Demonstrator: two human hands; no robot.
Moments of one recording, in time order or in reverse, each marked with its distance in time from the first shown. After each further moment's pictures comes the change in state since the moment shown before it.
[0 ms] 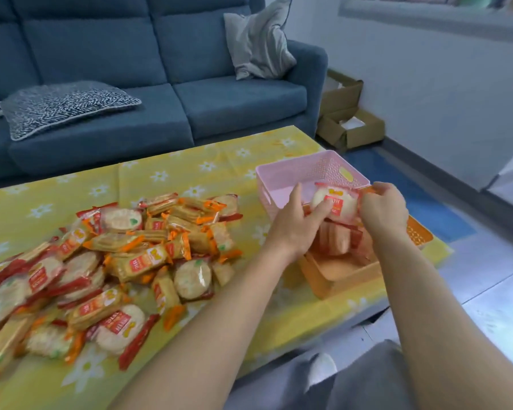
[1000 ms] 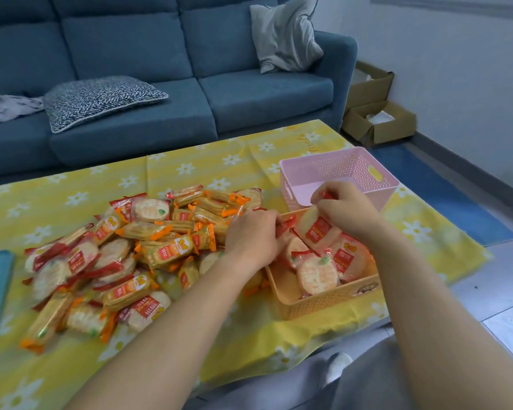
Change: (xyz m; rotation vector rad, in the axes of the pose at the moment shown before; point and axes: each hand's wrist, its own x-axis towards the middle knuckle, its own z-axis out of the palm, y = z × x) left_hand -0.038 -0.044 -0.080 0.771 0.152 0.047; right_hand -0.032 -0.029 0.048 -0.095 -0.545 -0.463
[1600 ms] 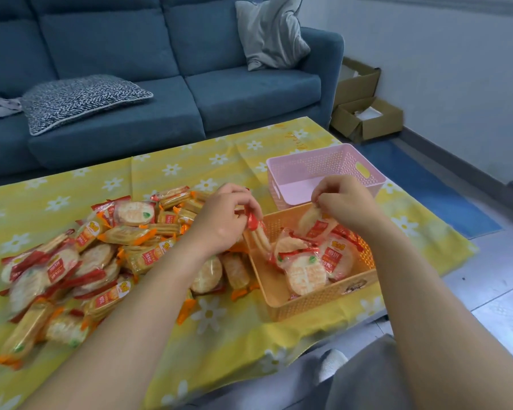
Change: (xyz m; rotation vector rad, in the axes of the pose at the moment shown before) left_hand 0.012 -0.026 -0.033 -0.433 -0.013 0.054; right_hand 0.004 0.010 -0.016 0.010 0.069 0.022
